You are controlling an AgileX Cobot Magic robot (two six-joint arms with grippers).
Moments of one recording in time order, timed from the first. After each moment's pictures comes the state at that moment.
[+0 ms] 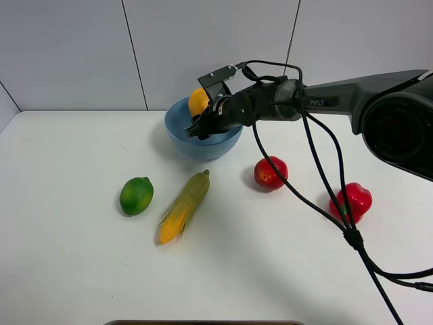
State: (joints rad) left arm -0.02 0.00 -0.44 0.16 1.09 -0.10; right arm 0.55 2.27 -1.59 -0.05 0.15 0.04
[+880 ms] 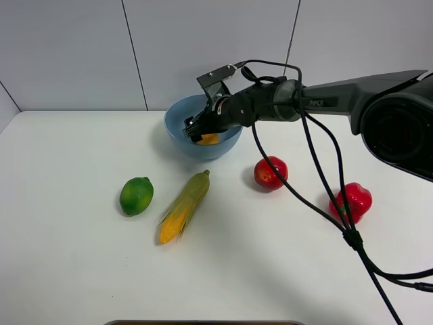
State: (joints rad) left arm -0.02 0.00 -0.44 0.16 1.09 -0.10; right arm 0.56 2.27 -1.59 -0.05 0.13 0.04
